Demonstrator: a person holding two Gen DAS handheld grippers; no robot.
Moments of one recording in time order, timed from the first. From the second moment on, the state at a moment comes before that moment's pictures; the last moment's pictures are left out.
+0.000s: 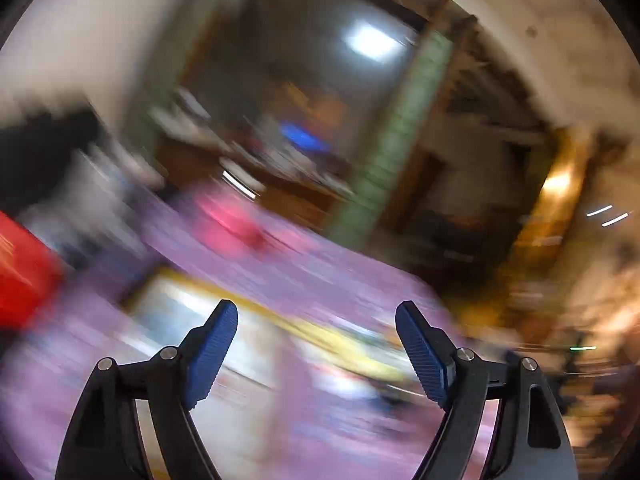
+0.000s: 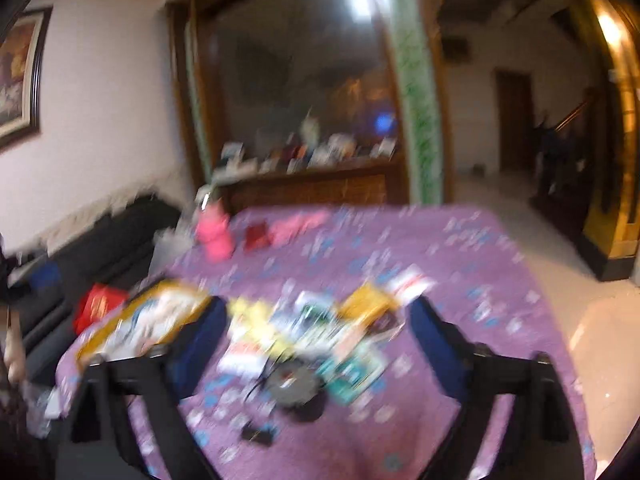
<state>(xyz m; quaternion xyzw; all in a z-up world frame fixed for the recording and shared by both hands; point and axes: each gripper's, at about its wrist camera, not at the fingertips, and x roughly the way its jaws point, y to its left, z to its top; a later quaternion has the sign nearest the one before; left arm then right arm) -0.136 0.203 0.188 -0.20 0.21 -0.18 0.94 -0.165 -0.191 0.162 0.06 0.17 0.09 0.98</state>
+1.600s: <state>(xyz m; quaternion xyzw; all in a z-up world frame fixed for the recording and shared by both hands) 0.092 -0.012 0.029 -0.03 0.48 -0.12 0.87 -0.005 -0.243 0.054 0.19 0.37 0.11 0.90</state>
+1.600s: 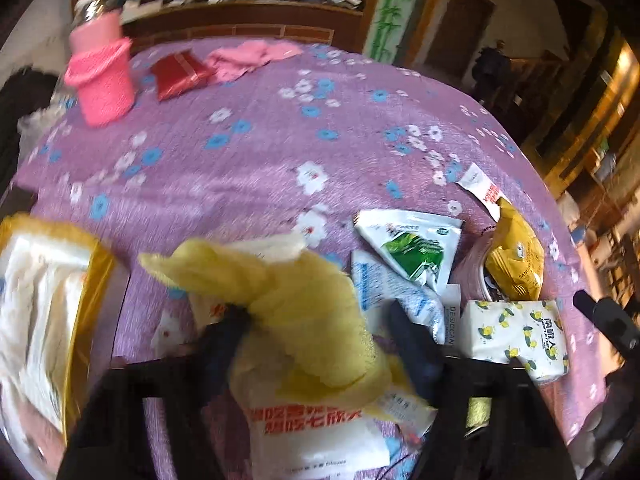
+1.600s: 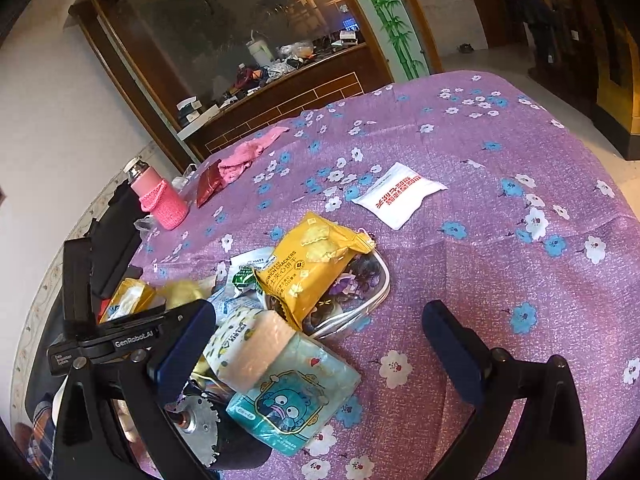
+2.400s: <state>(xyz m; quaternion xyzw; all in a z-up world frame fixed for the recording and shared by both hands) -0.082 0.073 0.107 -0.11 0.34 -0.18 0.92 -0.007 -0.234 0.046 0.16 0.37 0.10 0.91</state>
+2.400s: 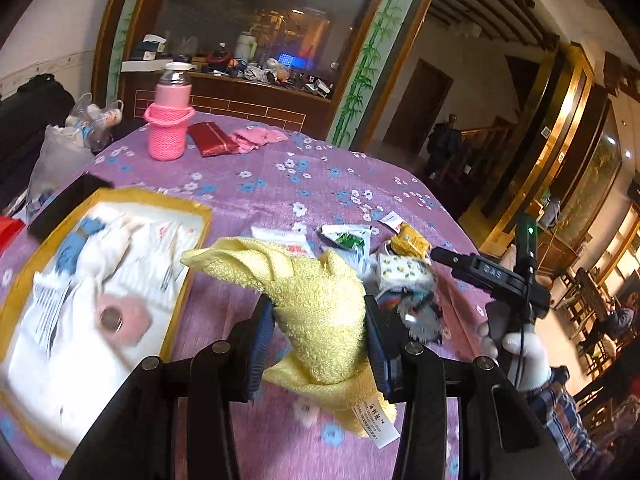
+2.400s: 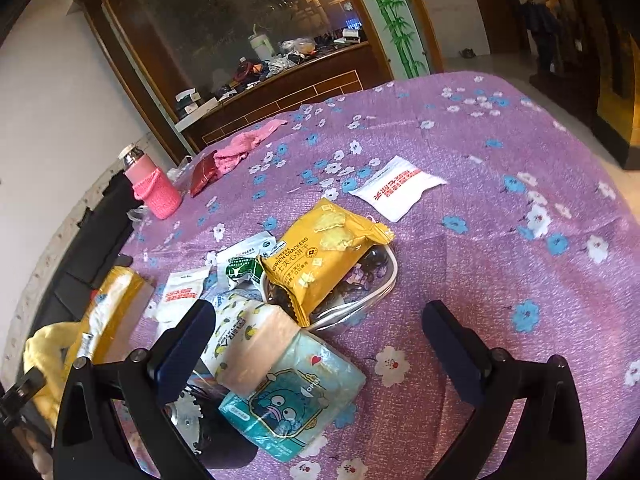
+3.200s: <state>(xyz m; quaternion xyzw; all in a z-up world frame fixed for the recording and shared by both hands) -0.092 0.079 0.070 -0.08 0.38 -0.18 0.90 0.017 -0.120 0.058 -0.08 0.50 0.06 0.86</state>
